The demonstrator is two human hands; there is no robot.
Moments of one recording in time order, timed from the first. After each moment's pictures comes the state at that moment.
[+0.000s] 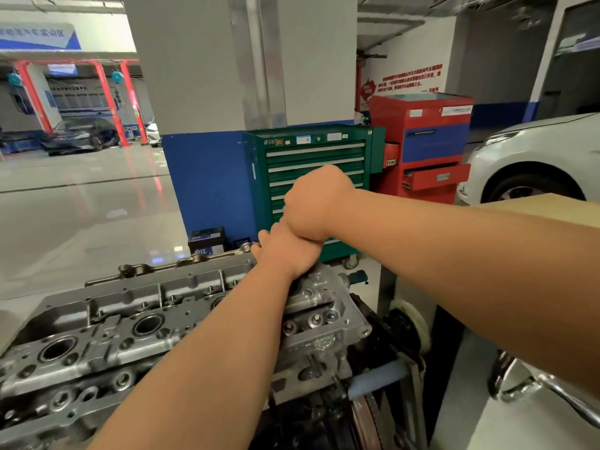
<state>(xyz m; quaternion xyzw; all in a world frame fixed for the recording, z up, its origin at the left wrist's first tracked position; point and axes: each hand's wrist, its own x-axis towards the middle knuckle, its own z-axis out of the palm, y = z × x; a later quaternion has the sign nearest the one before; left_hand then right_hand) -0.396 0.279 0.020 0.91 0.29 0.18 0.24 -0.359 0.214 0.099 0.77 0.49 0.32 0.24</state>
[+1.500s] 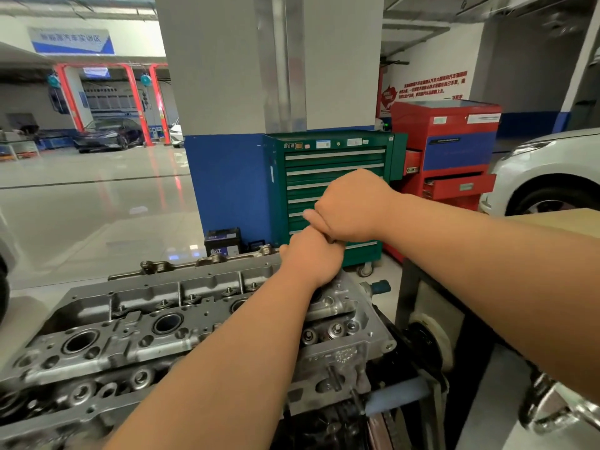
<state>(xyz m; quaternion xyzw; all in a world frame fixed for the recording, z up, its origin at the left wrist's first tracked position) -0.400 0.275 0.021 0.91 0.21 0.22 0.27 -0.349 0.195 0.101 0.74 0.56 0.32 0.17</state>
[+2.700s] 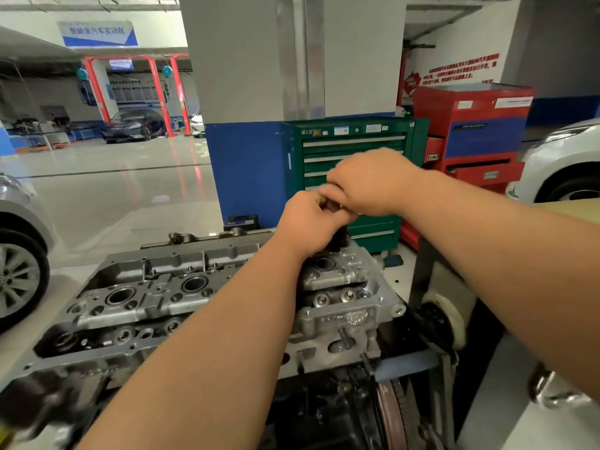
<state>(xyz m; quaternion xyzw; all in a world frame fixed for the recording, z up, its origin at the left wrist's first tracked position) -0.433 0.285 0.031 0.85 0.12 0.32 0.40 -0.339 0.195 0.093 0.73 0.58 0.34 0.06</state>
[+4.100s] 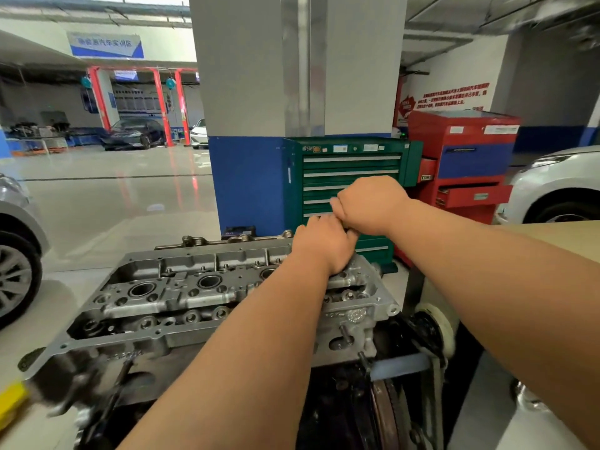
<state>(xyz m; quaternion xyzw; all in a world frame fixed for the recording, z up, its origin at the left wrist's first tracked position) -0.428 0.264 0.024 0.95 0.22 0.19 0.10 -0.350 0.191 0.085 0.77 0.53 0.33 0.11</state>
